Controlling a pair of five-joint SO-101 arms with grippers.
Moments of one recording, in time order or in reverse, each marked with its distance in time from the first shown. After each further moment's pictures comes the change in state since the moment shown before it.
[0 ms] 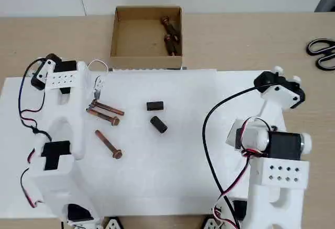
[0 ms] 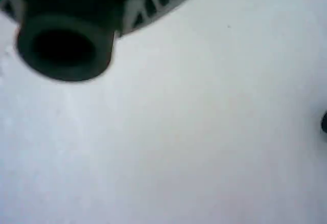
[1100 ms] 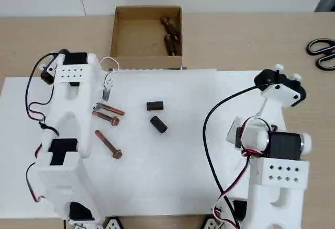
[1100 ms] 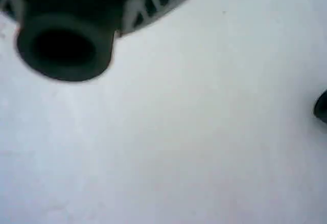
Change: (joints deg) left arm 4.5 1.5 -7.6 10.9 0.0; right arm 0.0 0.0 0.2 -2.1 0.0
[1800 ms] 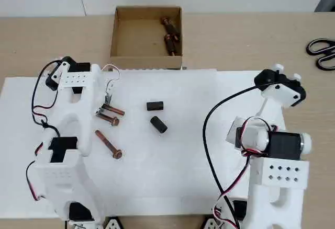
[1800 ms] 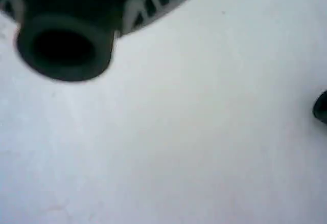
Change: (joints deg) left arm -0.4 4.2 7.3 -12.0 0.2; right arm 0.0 0.0 0.0 0.0 0.0
